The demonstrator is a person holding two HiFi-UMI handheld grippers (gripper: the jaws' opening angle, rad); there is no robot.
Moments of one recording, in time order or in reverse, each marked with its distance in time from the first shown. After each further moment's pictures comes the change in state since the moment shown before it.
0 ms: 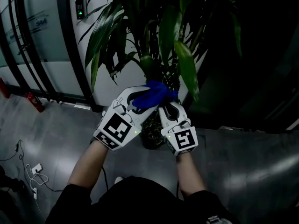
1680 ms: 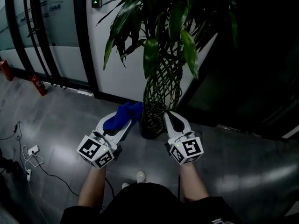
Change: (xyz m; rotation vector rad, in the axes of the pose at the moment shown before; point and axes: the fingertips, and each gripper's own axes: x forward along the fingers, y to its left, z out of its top) left arm -0.160 -0.078 -0.041 -0.633 -0.211 0.302; right arm -0.111 0.053 -0.014 0.196 0.109 0.038
